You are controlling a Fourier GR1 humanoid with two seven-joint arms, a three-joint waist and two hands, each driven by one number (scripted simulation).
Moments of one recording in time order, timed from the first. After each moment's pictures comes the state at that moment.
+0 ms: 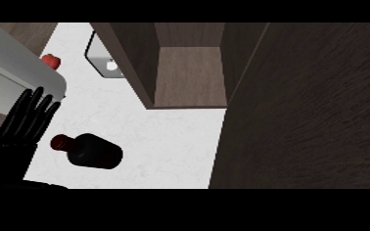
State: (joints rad) left arm 0.14 0.16 0.22 -1.92 0.37 -0.29 0.18; right arm -0.03 -0.18 0.55 -2.51 0.07 -0.36 0.60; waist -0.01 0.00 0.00
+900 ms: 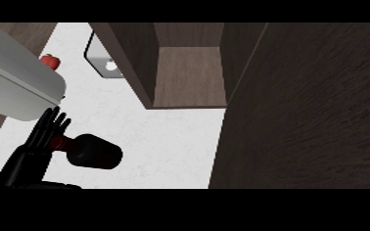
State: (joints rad) left arm 0.16 0.16 0.25 -1.56 0.22 -0.41 -0.12; right arm -0.08 -0.26 0.59 -2.51 0.09 -0.44 0.64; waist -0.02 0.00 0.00
